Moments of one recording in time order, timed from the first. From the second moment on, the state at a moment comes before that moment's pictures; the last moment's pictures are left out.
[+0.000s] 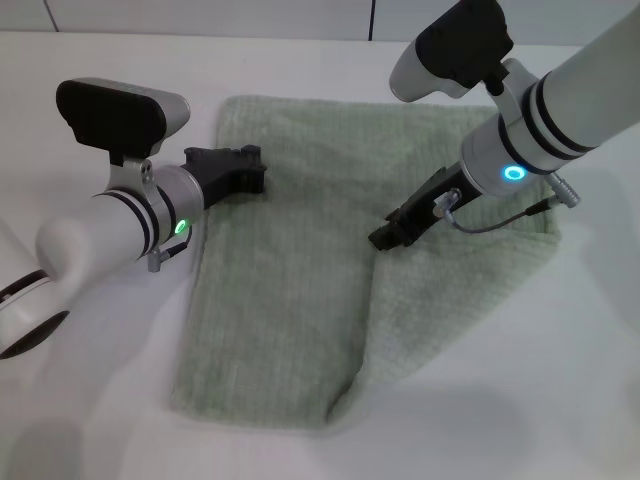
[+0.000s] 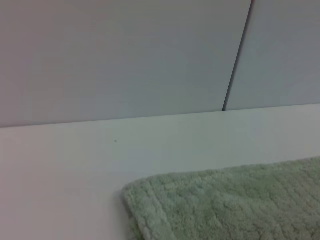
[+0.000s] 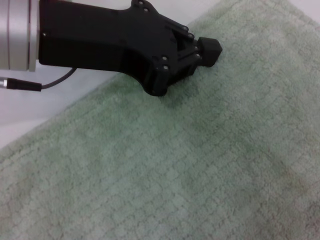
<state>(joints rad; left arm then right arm) -0.60 -2.08 1.99 0.48 0.10 0.27 -0.76 0.91 2.08 1.63 0.75 -2.35 1.14 -0.70</state>
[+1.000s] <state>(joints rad) -0.60 -2.08 1.99 0.48 0.10 0.27 -0.76 0.91 2.08 1.63 0.77 -2.36 1.15 -0.70</state>
